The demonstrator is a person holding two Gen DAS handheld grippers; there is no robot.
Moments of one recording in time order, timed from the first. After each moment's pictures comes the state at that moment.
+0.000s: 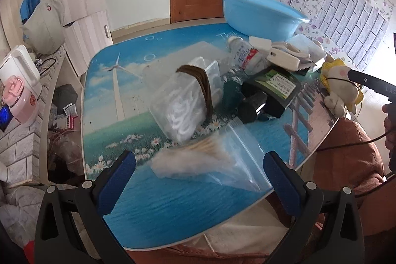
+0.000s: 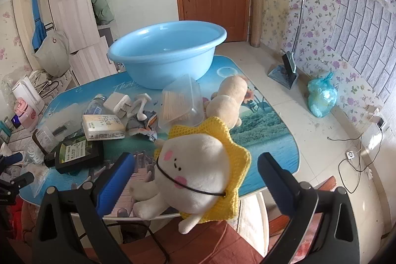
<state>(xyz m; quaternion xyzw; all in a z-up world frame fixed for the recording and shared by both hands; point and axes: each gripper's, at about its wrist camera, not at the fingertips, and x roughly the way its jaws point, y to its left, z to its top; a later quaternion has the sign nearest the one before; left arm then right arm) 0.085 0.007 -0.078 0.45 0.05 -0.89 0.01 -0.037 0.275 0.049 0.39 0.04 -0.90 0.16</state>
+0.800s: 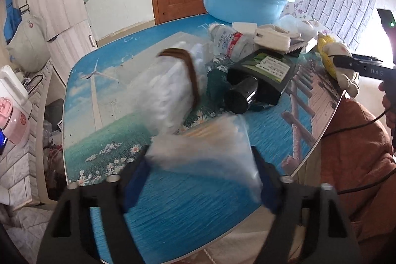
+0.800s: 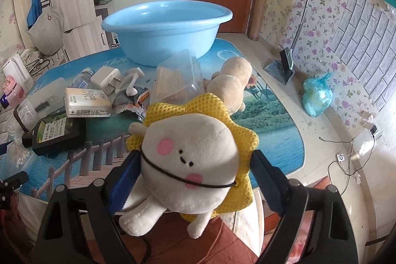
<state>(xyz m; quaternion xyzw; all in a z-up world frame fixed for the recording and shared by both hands) 0.076 0.015 -0.093 0.45 0.01 -0.89 -0.03 -0.042 0.262 0.023 0.42 0.09 -0.89 0.14</state>
